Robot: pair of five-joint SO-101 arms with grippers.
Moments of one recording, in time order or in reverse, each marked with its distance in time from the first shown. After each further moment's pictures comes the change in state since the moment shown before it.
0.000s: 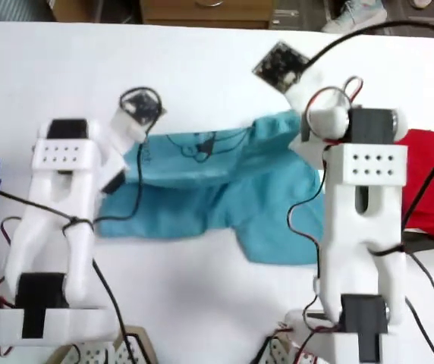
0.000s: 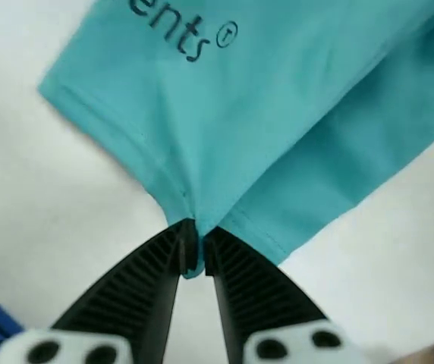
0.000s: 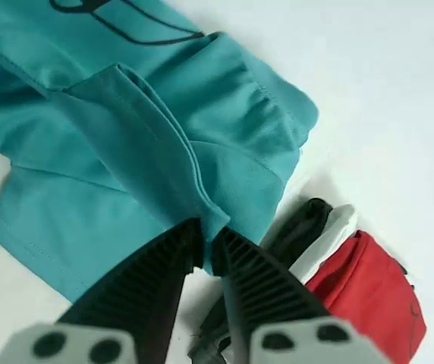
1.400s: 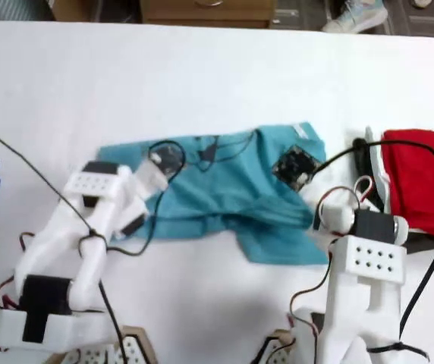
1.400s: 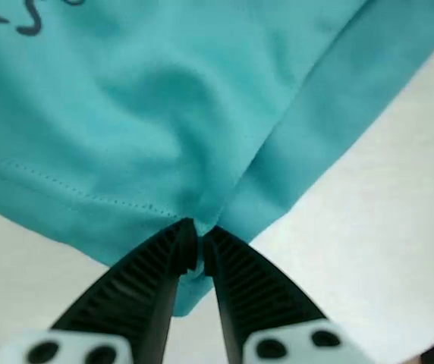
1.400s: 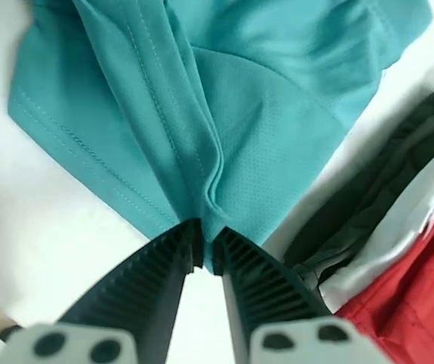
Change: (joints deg) left arm 6.1 -0.7 22.8 -14.4 0.0; right arm 10.6 -34.1 53.1 -13.2 9.0
